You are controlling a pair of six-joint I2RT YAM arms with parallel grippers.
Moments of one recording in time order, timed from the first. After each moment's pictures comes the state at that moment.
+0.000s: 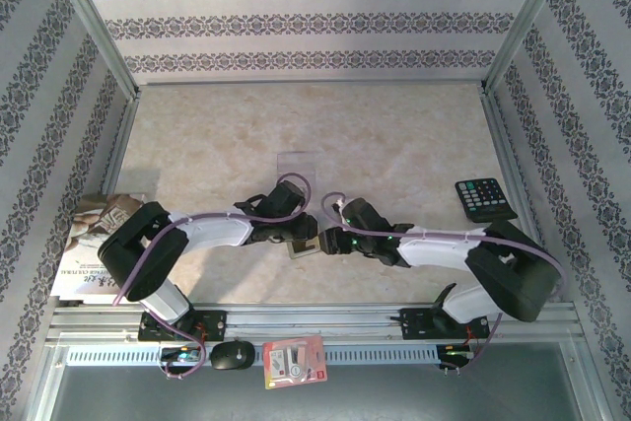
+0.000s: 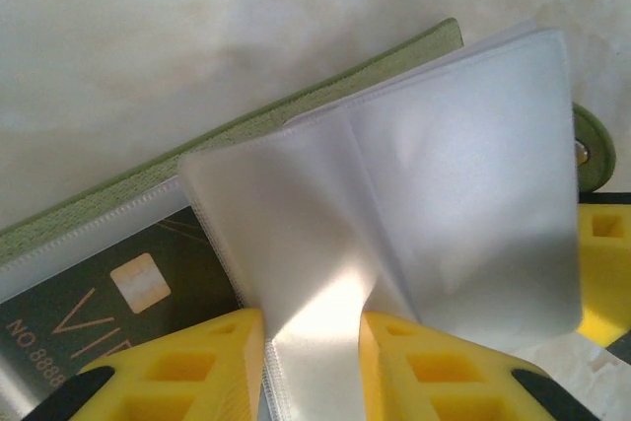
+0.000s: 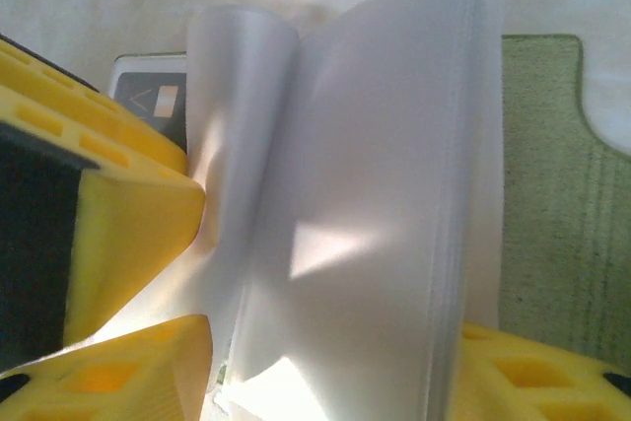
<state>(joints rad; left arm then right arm) -0.76 1.62 0.77 -0.10 0.19 -0.80 0.81 1.40 0.48 0.08 -0.10 0.55</state>
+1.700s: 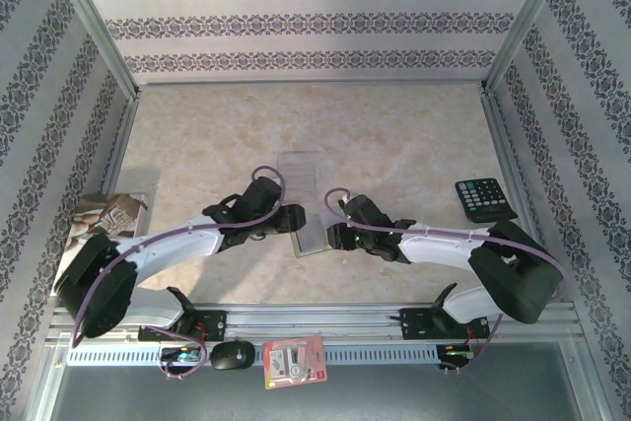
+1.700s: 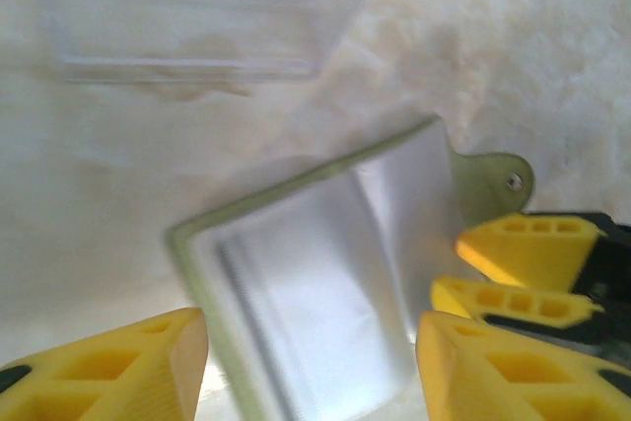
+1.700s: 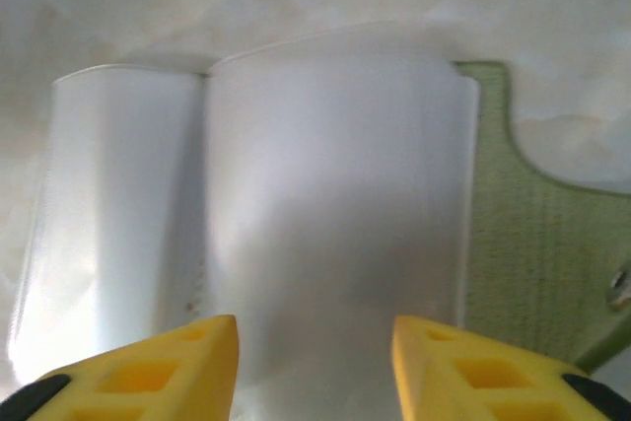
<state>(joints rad) -0.70 1.30 0.69 -0.22 0.05 -0.78 0.79 1.40 0.52 -0.02 -0.03 0.55</state>
